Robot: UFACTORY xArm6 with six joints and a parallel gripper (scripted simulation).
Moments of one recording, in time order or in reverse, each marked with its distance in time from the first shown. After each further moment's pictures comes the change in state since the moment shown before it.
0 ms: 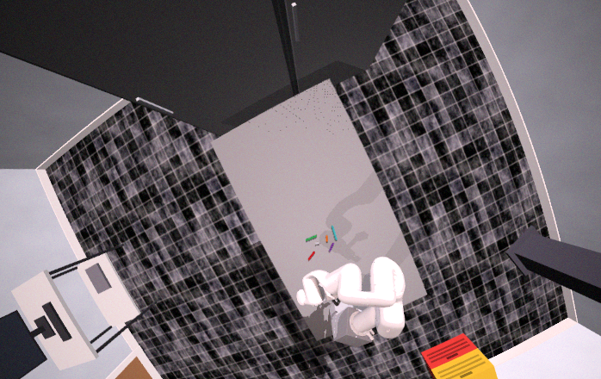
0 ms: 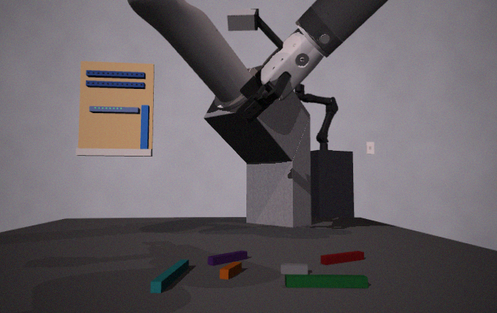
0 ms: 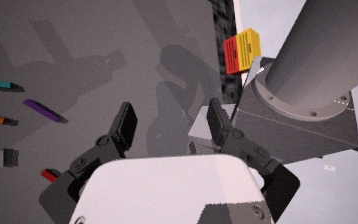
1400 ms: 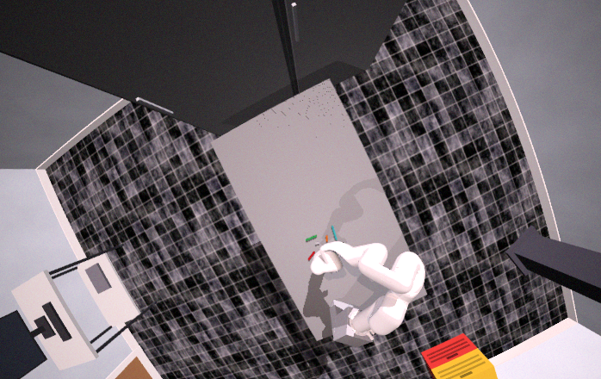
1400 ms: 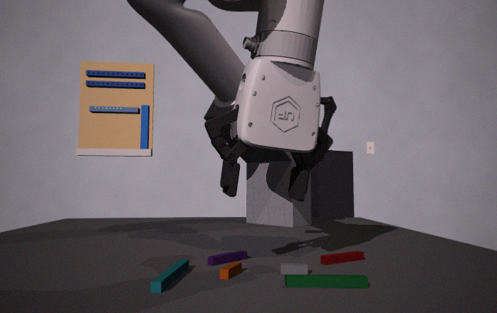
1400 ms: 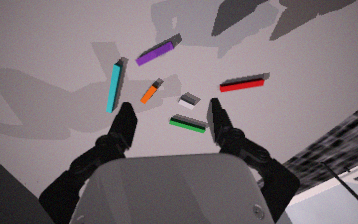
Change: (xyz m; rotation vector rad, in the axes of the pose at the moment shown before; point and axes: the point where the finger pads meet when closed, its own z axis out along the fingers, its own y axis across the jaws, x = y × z) arm -0.031 -0.238 -0.012 0.048 -0.827 1.305
